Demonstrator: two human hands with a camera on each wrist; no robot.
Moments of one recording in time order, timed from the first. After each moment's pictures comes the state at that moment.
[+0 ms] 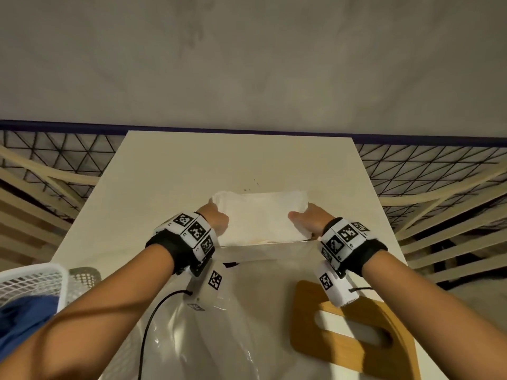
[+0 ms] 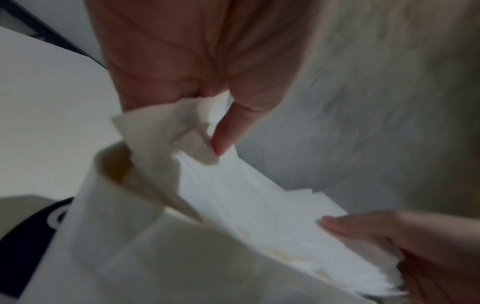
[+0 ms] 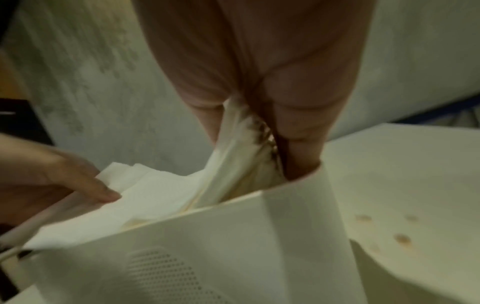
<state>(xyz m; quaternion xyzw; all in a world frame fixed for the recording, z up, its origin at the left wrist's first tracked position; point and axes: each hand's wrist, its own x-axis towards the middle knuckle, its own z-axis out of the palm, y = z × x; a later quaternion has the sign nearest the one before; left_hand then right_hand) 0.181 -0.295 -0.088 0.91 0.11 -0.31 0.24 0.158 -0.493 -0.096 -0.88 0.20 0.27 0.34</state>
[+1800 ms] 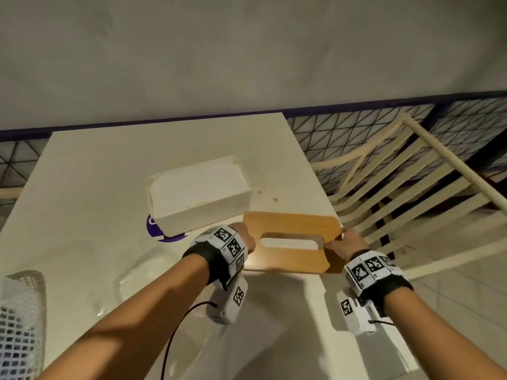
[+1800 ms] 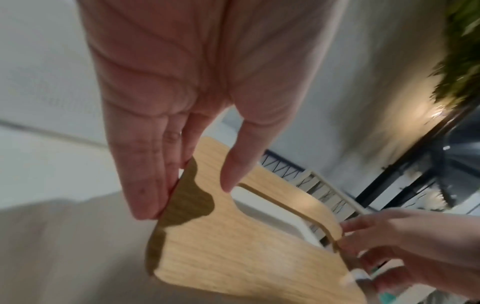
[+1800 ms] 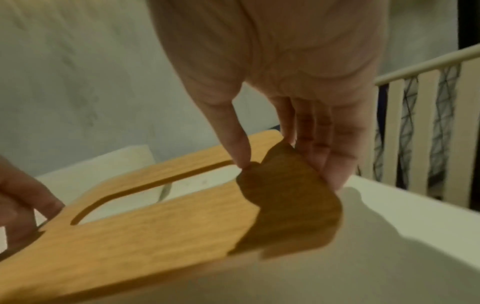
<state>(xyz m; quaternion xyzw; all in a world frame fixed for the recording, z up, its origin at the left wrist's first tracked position) 0.064 -0.421 -0.108 0.91 -0.11 -0.39 0.10 -0.025 -0.622 -0.139 -0.83 0.43 0.14 0.31</state>
